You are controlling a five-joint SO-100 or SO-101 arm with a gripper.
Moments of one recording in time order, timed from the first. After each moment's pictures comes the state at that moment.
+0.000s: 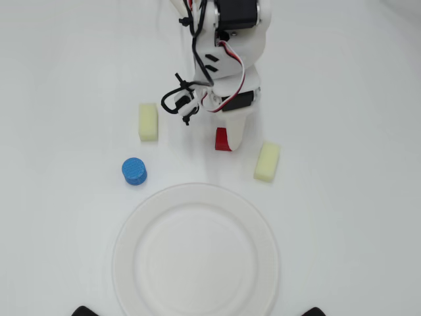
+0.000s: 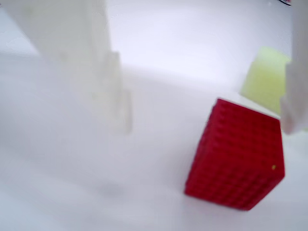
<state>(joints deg) -13.8 92.0 112.0 58.9 -4.1</state>
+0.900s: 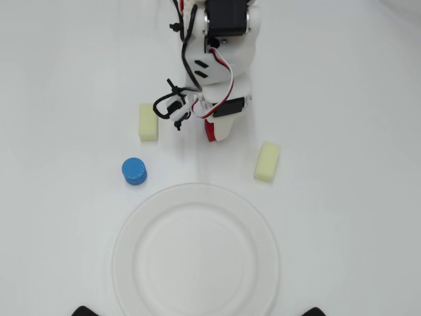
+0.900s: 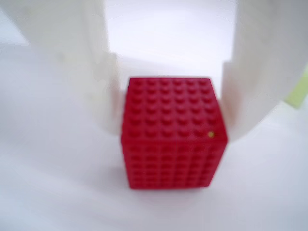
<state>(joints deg) -10.5 91.4 111.5 57.7 -6.9</state>
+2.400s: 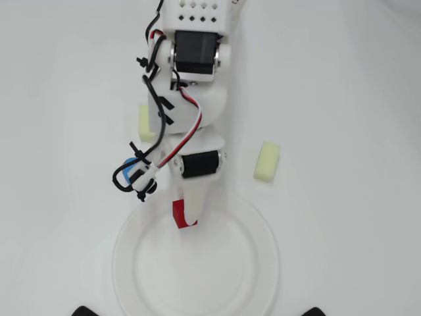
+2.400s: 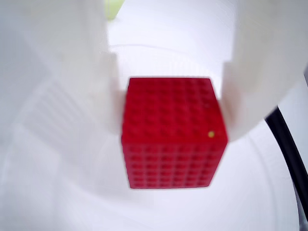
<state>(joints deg) -4.0 71.8 83.1 40.4 -17.6</state>
